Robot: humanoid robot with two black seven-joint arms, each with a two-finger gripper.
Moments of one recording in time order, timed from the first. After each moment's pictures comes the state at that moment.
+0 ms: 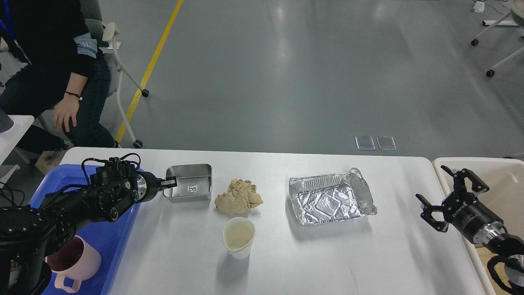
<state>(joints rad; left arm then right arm) -0.93 0.10 0.16 -0.27 0.97 -0.31 -0.06 0.20 -0.48 1.22 0.80 -0.24 0.60 0.08</state>
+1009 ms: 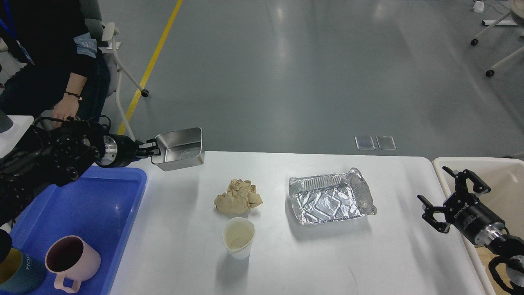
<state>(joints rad) -1.09 0.29 0.14 -0.29 0.86 -0.55 -0.28 0.20 -0.49 1.22 0.79 -0.24 0.60 0.08</state>
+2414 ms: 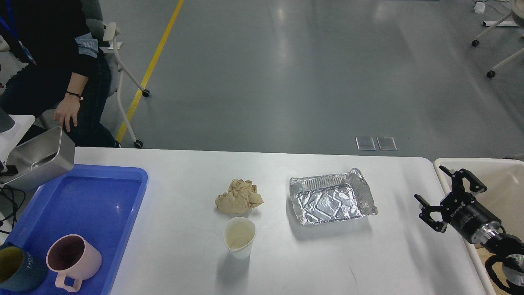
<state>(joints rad) -0.98 0.90 0.31 -0.35 0.84 -0.75 -0.70 0.20 -0.48 1.22 0.80 -0.25 0.59 0.08</state>
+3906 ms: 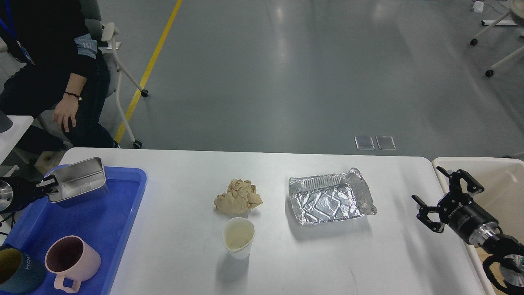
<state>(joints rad) -0.86 0.50 0.31 -0.12 0.70 -0.49 -0.32 0.20 -0.47 1.22 0.80 -0.25 0.59 0.07</state>
